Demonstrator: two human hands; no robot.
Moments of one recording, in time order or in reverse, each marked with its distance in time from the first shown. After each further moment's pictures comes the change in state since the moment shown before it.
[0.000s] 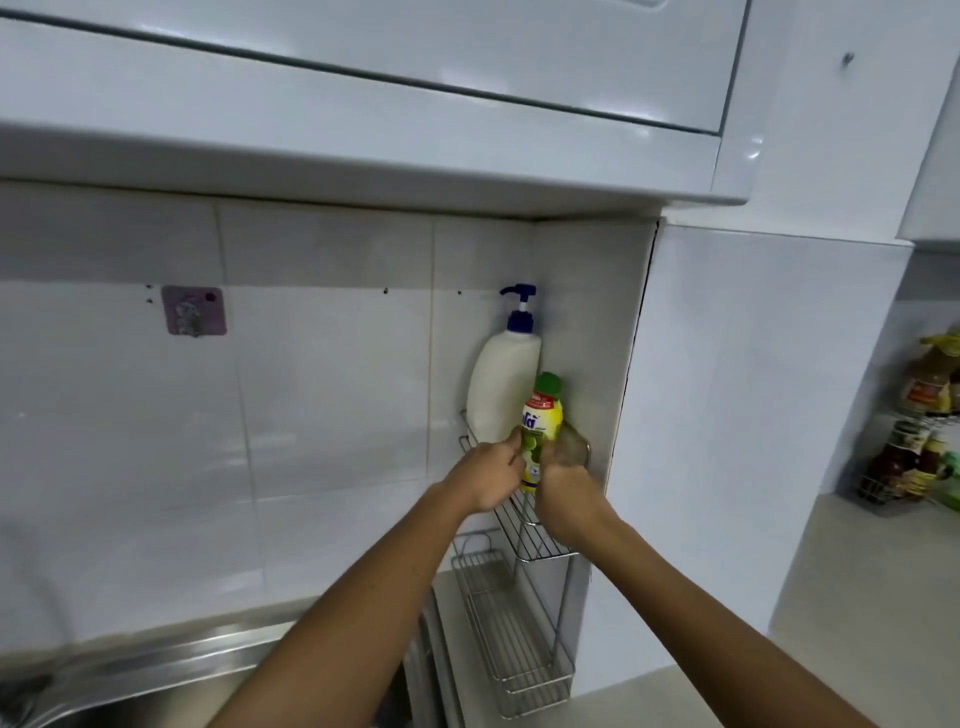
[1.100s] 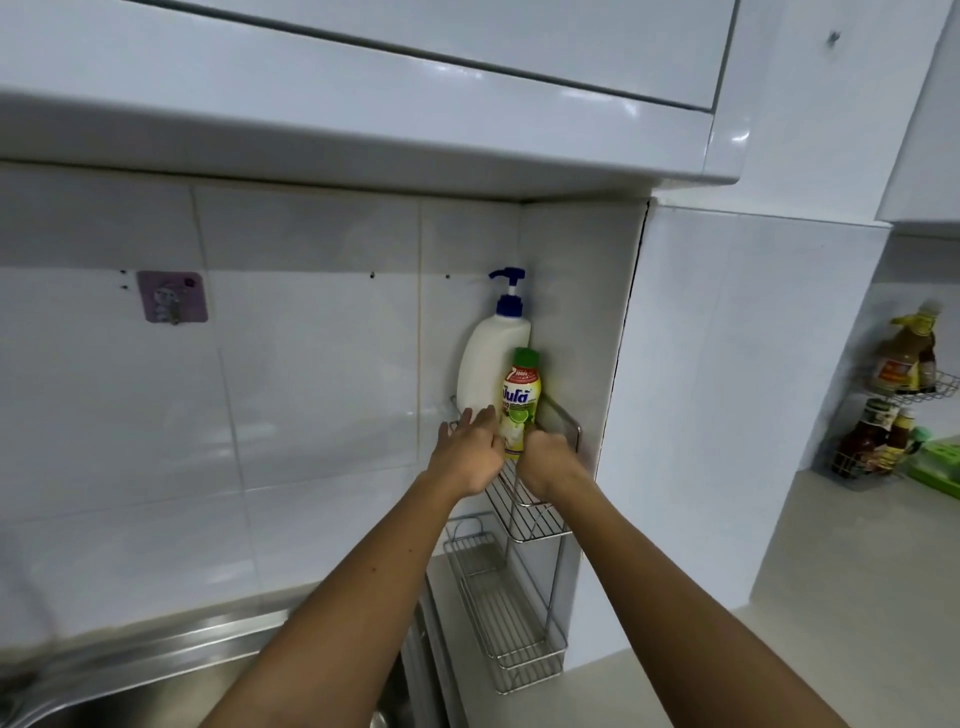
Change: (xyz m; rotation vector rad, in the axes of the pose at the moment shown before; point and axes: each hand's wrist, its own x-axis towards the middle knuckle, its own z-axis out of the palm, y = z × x) left_hand 0.001 -0.007 0.000 0.199 0.088 -0.066; right_hand 0.025 -0.011 0.001 0.119 -0.072 0.186
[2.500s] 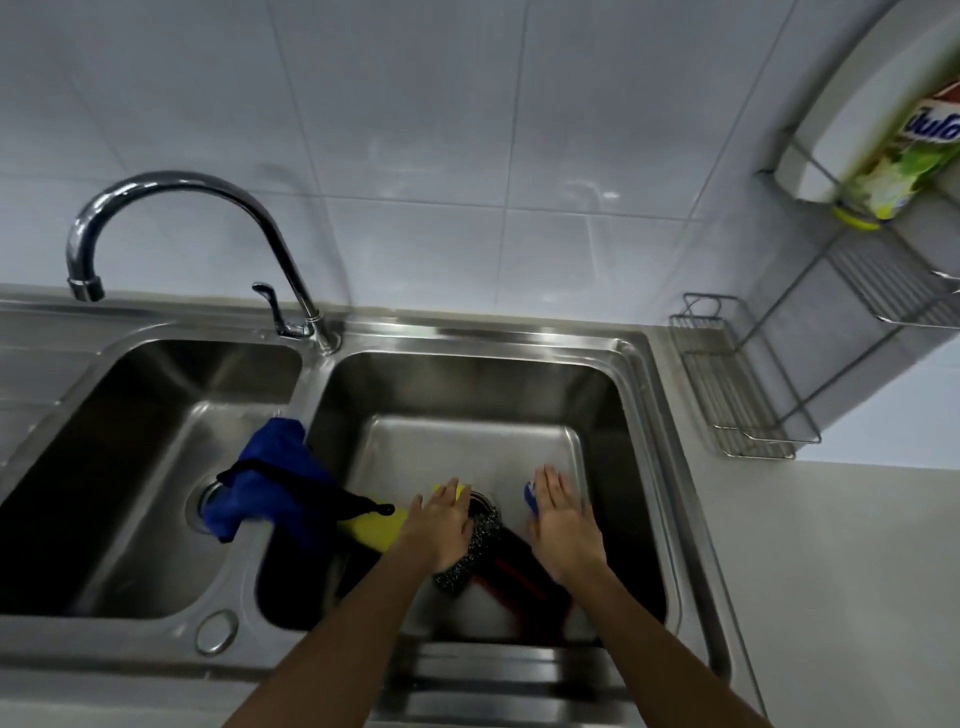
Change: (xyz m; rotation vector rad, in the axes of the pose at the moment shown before) left_hand -0.364 -0.270 0.132 0.175 -0.618 -0.480; right_hand -0.221 -0.032 0.348 -0.292 -0.548 -0.345
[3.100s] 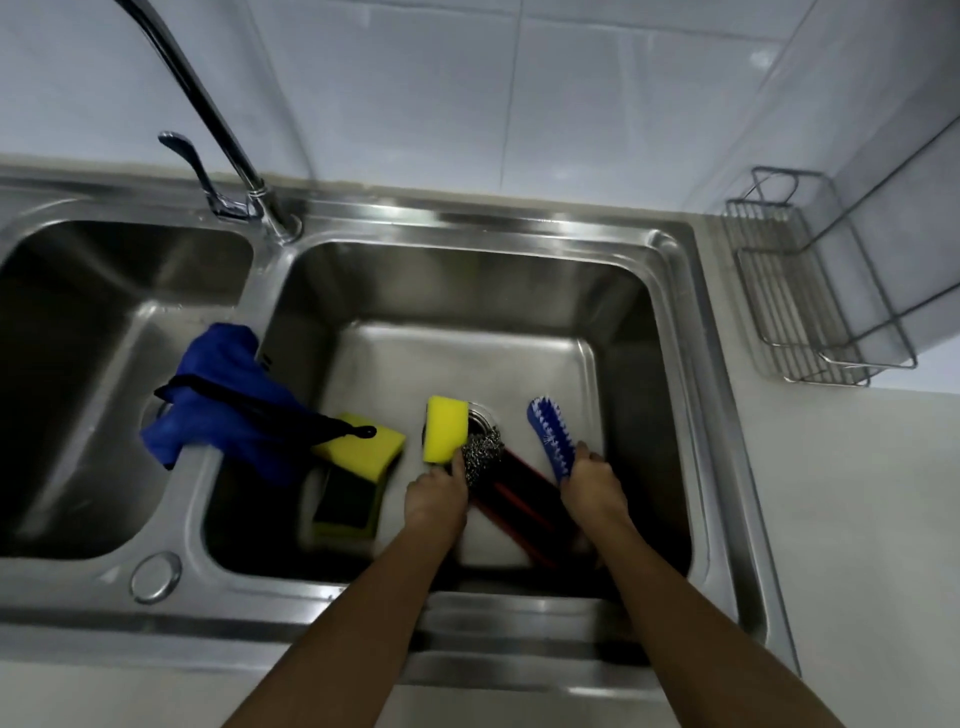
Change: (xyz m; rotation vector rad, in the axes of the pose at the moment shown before) left_hand 0.025 0.019 0.080 0.142 -0.104 -0.189; right_hand 0.035 0.051 0.073 0.230 -0.119 0.336
